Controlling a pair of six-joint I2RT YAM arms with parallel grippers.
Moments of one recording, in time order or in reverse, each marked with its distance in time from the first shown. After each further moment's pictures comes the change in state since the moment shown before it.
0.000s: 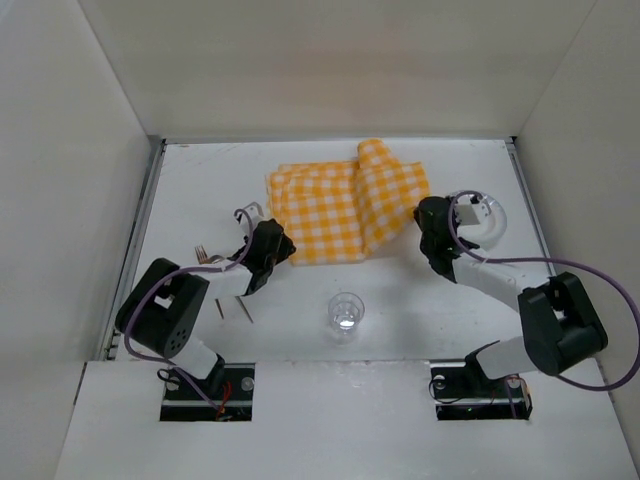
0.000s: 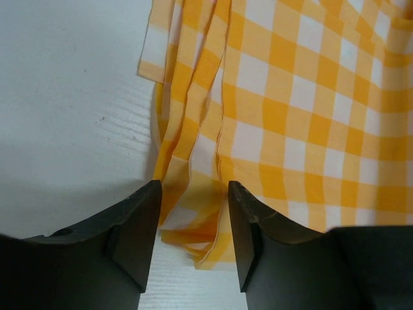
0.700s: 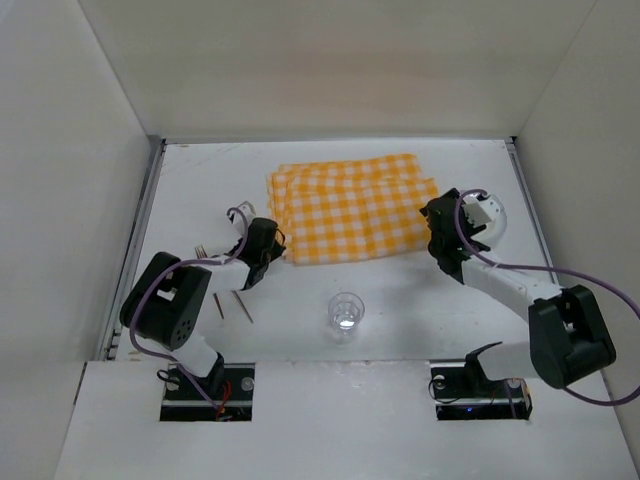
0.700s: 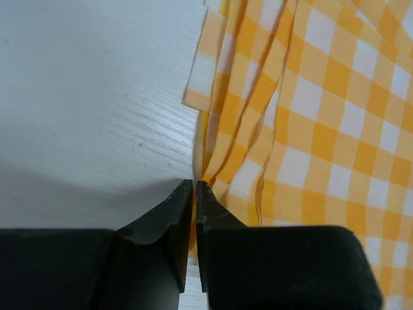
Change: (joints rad) left arm 0.064 0.066 0.034 -0.015 -0.003 0.003; right arm -0.060 -0.063 0.007 -0.173 0.088 -0.241
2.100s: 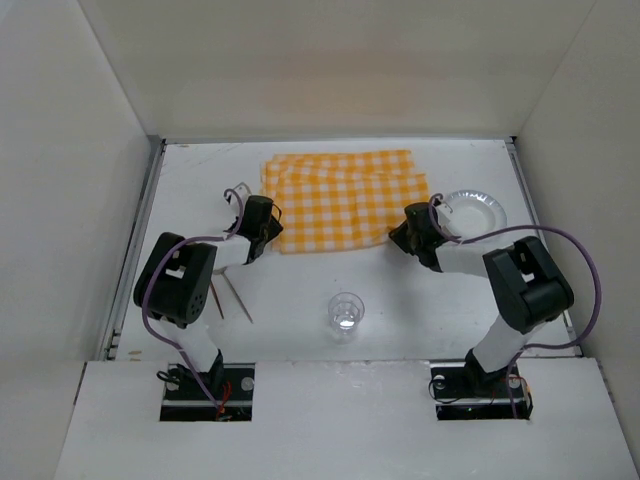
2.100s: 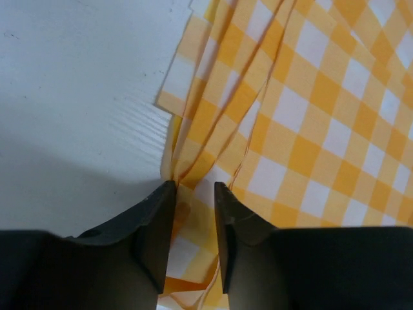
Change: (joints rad) left arm 0.098 0.148 0.213 -0.085 0.048 0.021; right arm 0.032 0.314 0.037 0.092 -0.549 0.061
